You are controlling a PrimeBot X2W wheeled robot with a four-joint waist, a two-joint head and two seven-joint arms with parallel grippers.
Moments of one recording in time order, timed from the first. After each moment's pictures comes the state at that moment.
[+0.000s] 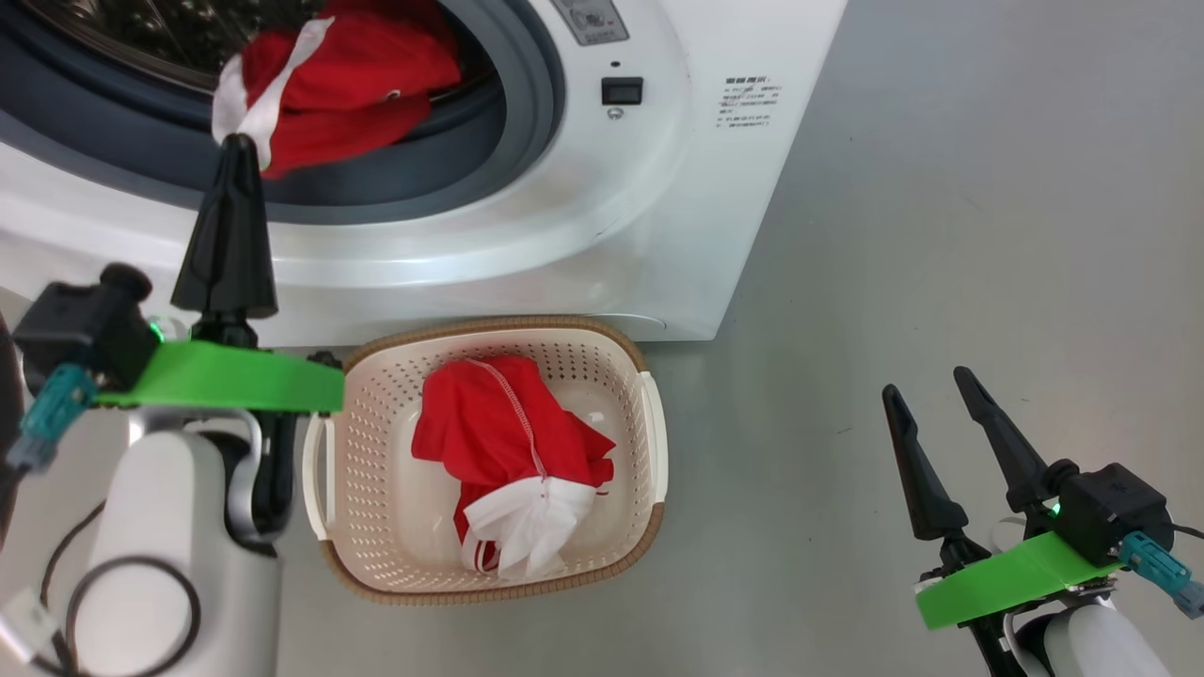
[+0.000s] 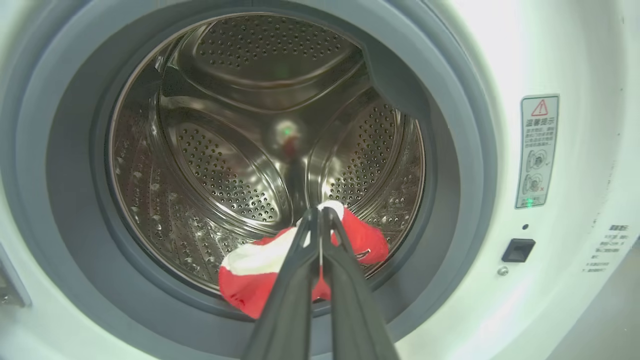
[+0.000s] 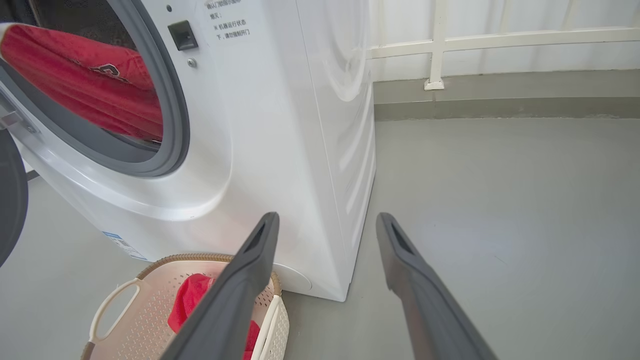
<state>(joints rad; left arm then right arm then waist) -0.62 0.04 0.04 0.36 -0.25 -0.11 -0.25 -0.10 -0.12 0.08 0.16 0.32 0.12 -0.26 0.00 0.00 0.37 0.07</state>
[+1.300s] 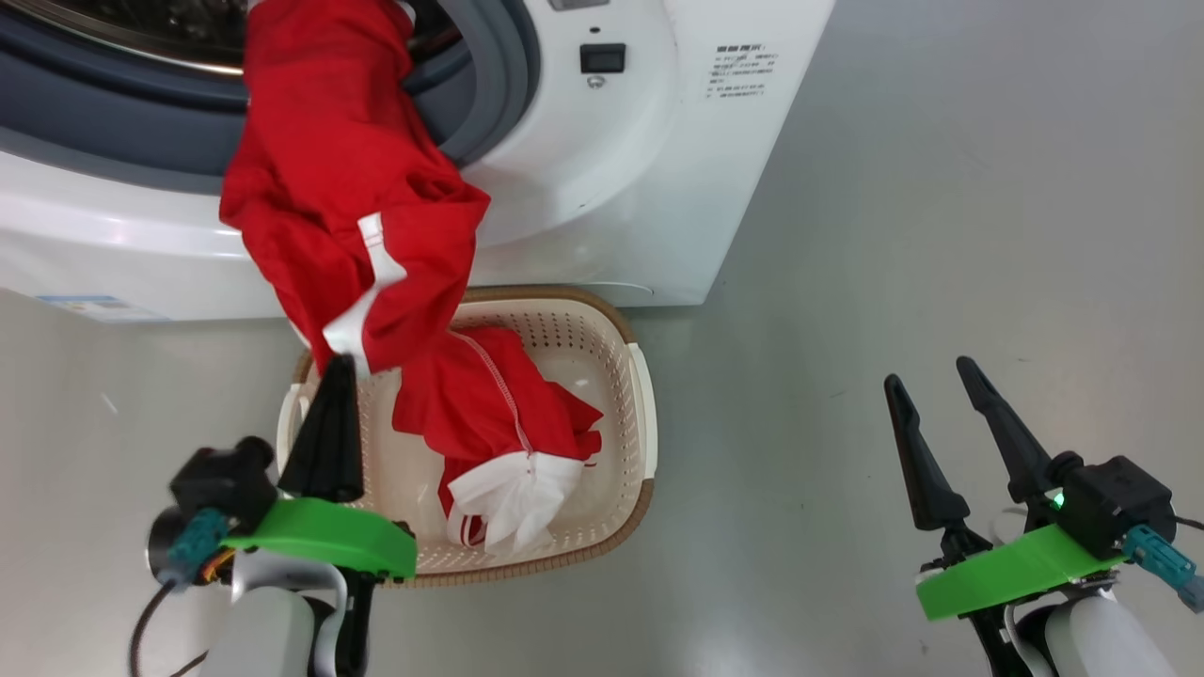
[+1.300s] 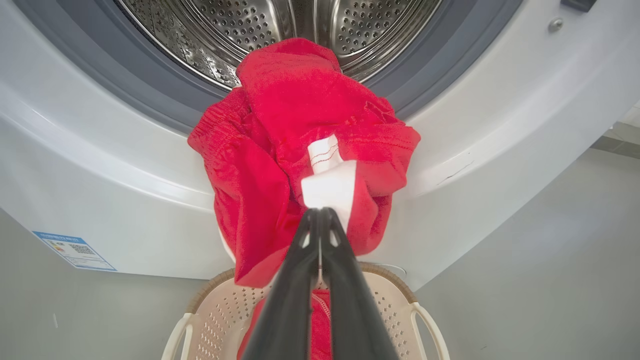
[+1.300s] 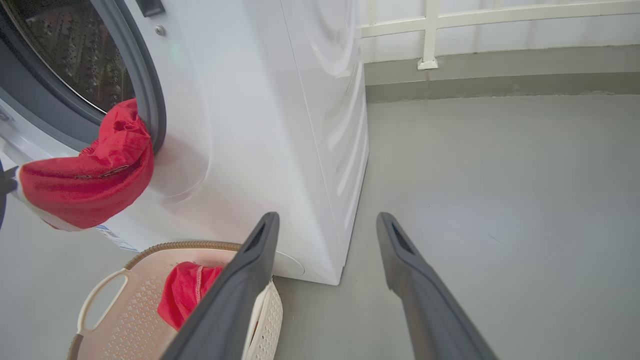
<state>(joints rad) -0.36 0.03 -0.08 0.38 -0.32 0.00 -0.26 -0.11 -0.11 0.07 0.15 0.32 0.12 -0.26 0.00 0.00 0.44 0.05</state>
